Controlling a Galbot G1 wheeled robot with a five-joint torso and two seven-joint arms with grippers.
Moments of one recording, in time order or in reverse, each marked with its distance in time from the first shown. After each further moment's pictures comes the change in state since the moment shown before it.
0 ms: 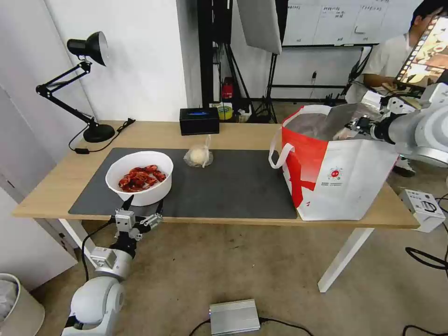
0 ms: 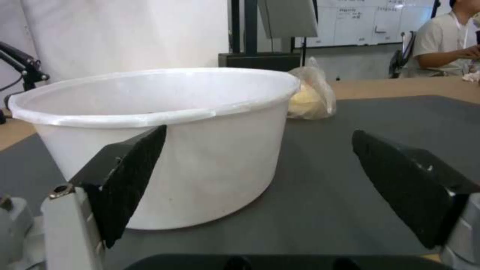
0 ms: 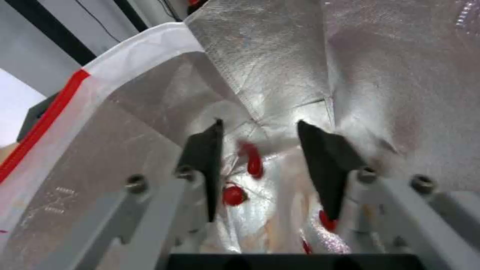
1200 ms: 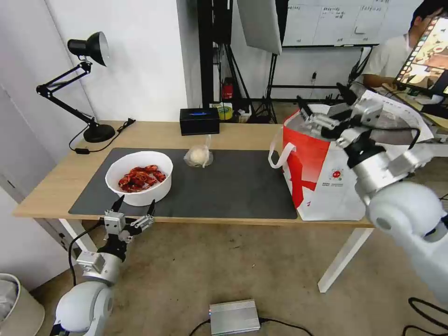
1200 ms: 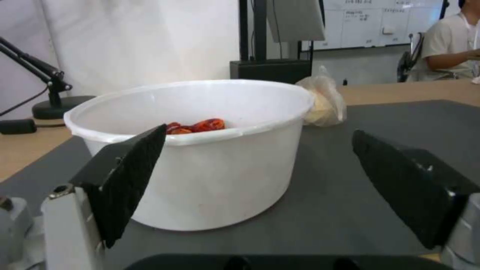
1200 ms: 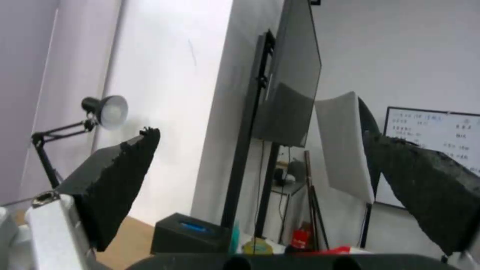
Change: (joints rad) left arm 0.052 0.013 -0.050 -0.058 -0.018 0.007 0.003; right arm -0.545 0.057 0.053 0.328 -1.230 0.788 -0.812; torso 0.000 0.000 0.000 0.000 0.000
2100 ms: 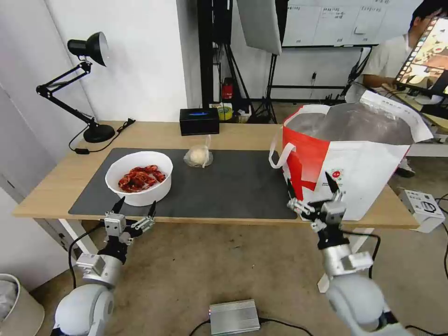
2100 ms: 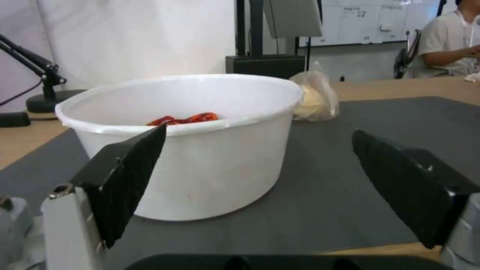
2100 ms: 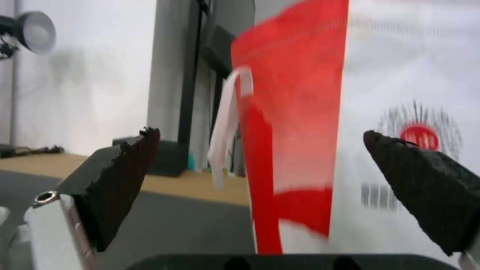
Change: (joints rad) left arm 0.020 -0.007 0.005 -0.018 0.002 0.016 -0.001; right arm -0.493 0.535 0.093 -0.114 -0.540 0.230 0.003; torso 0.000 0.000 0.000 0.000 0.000
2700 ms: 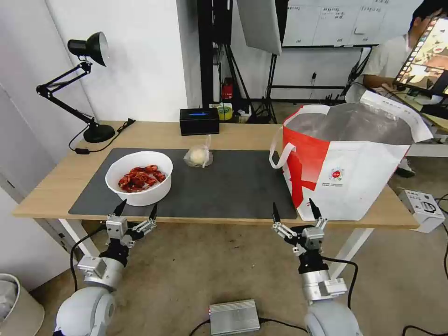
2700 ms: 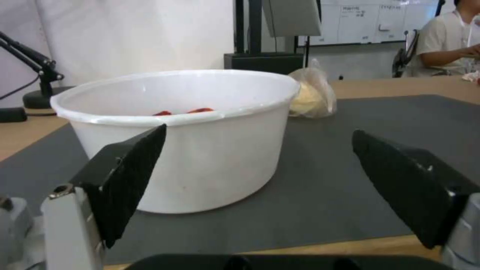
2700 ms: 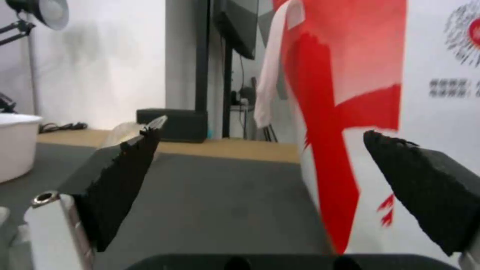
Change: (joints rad) left arm 0.003 -0.012 0.004 0.006 0.004 -0.009 0.006; right arm -0.084 0.099 -0.080 -0.021 -0.083 0.017 0.005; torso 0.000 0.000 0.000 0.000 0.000
